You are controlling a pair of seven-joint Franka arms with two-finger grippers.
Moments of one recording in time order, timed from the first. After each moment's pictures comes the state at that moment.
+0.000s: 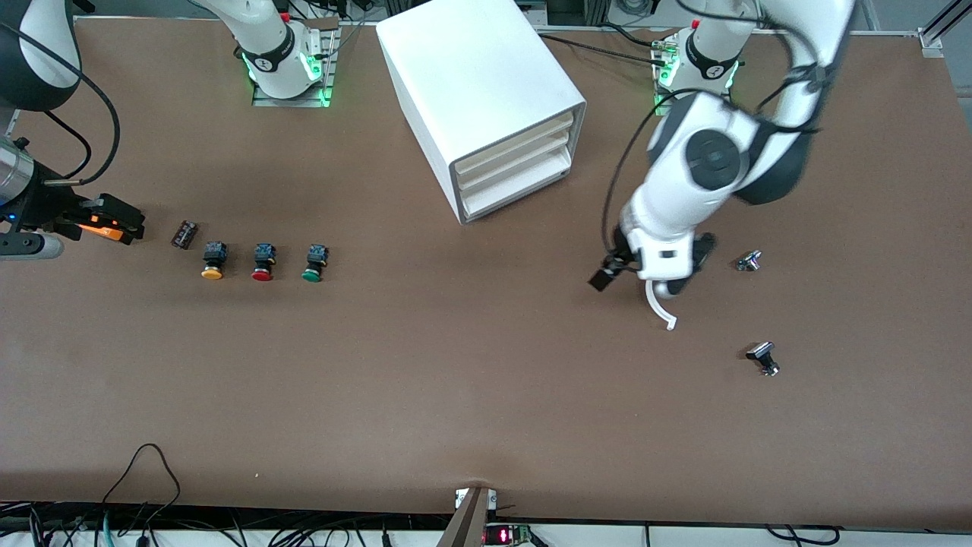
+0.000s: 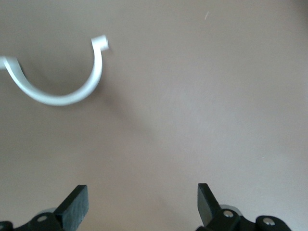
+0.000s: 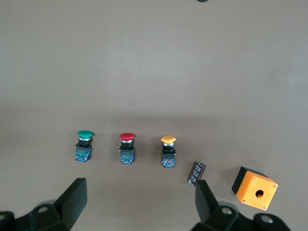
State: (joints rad) left arm -0.26 0.26 -0.14 -1.75 -0.06 2.08 -1.19; right arm 0.26 0.11 -0.32 -1.68 0.01 1.78 -0.10
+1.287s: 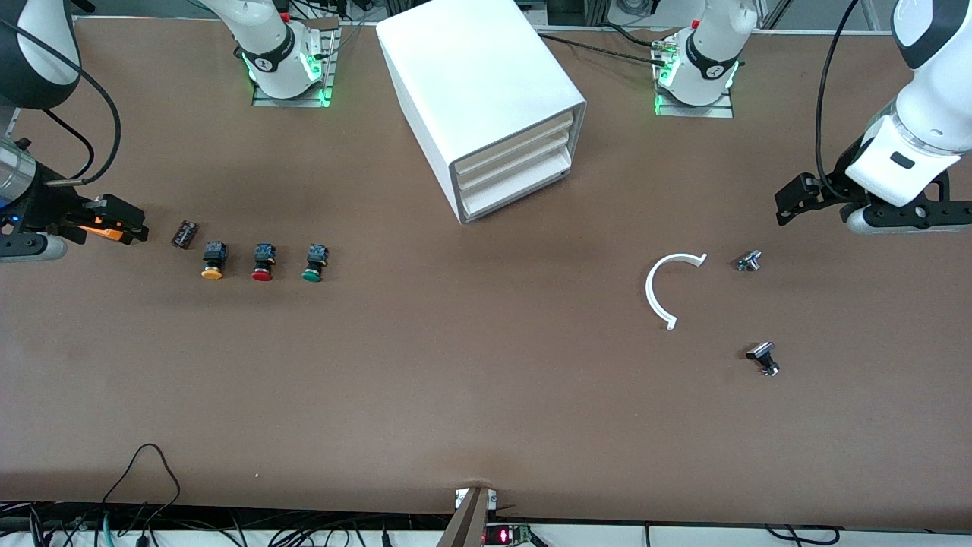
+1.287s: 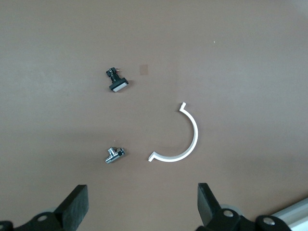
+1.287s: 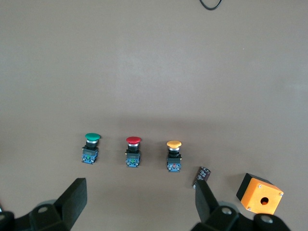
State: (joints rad) left arm -0.06 -0.01 -0.02 -1.75 0.01 1.77 -0.12; right arm 0.06 0.10 -0.10 -1.66 0.01 1.78 -0.11
